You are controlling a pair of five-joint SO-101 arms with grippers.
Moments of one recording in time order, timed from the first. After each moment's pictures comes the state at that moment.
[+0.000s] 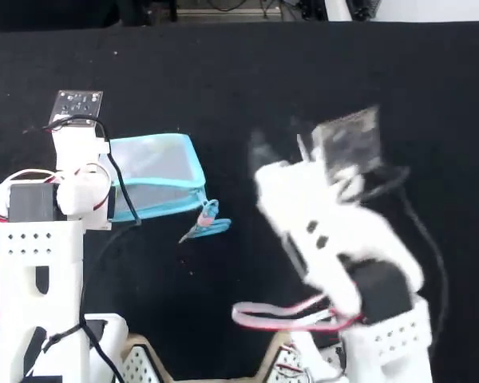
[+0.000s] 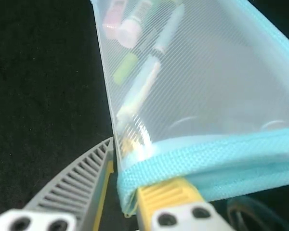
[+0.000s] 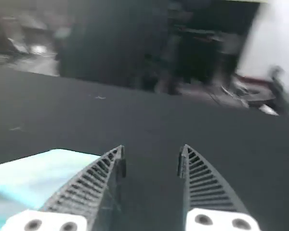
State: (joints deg) left arm -7.9 -40.1 24.4 89.7 -5.4; right arm -15.0 -57.8 29.8 58.9 -3.2
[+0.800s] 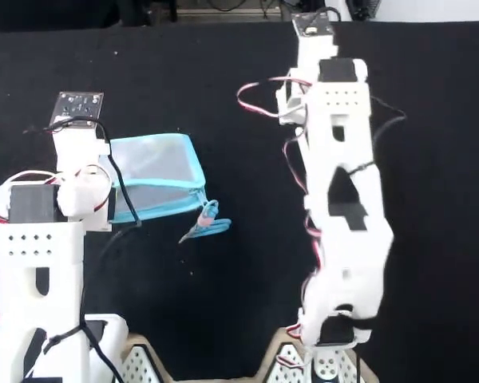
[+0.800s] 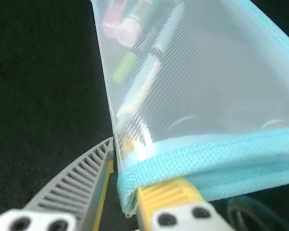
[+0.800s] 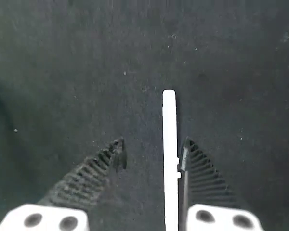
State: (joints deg) left arm -7.9 -40.2 25.2 89.7 -5.4; right arm -1.8 34.9 -41.9 87.8 2.4
